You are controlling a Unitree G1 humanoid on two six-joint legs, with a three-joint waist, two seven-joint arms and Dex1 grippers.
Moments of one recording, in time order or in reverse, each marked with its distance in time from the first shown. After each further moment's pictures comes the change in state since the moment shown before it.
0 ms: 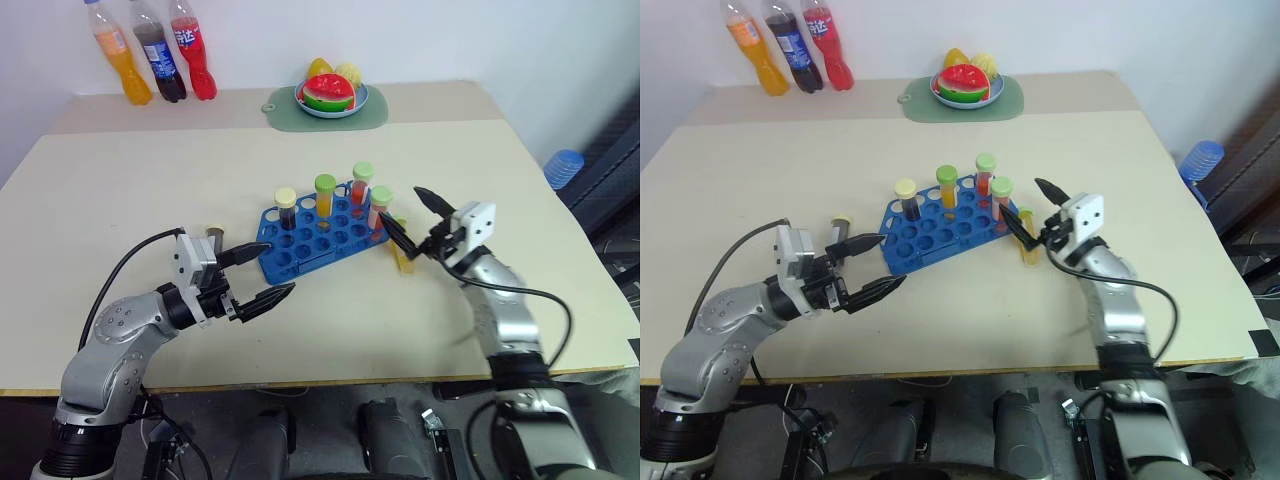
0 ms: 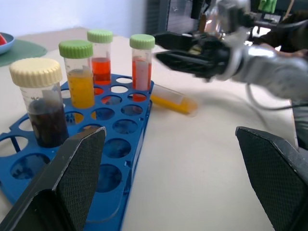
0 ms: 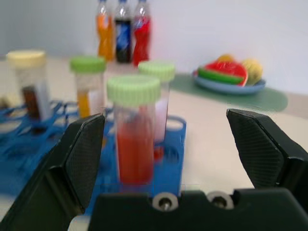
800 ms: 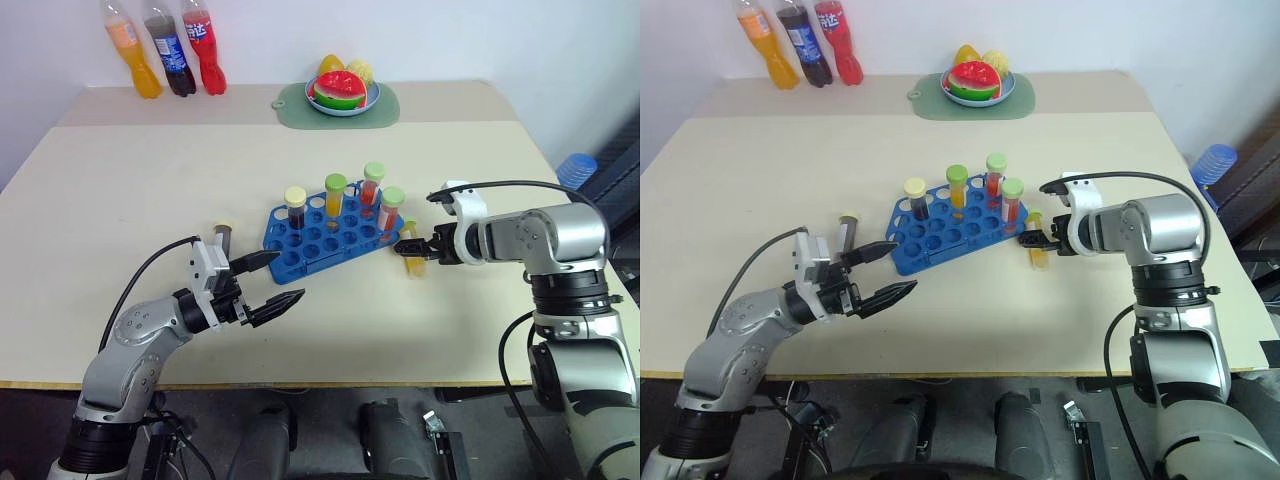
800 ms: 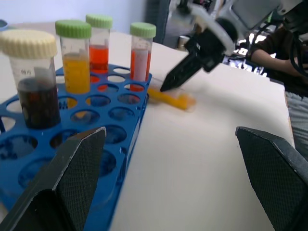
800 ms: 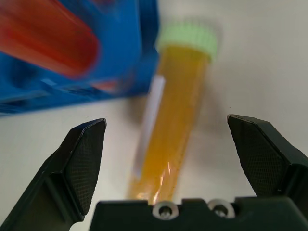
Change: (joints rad) left arm 0.010 -0.041 -0.056 0.035 0.019 -0.024 -0.004; right arm -0.516 -0.141 0.115 0.114 0.117 1.388 -0.216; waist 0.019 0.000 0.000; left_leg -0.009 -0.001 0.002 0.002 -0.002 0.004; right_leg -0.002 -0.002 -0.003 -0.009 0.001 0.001
